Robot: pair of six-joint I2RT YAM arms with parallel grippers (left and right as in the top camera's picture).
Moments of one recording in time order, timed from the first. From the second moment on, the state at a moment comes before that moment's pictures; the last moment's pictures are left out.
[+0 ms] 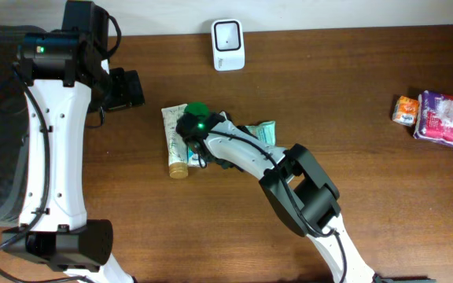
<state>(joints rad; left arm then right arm) -0.08 1.86 2.22 -1.66 -0.14 -0.31 0.75 2.36 1.80 -1.13 0.65 0.31</state>
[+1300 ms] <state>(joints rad) -0.08 1.86 2.22 -1.66 -0.14 -0.31 0.17 2.34 2.03 -1.29 -1.10 -0.14</state>
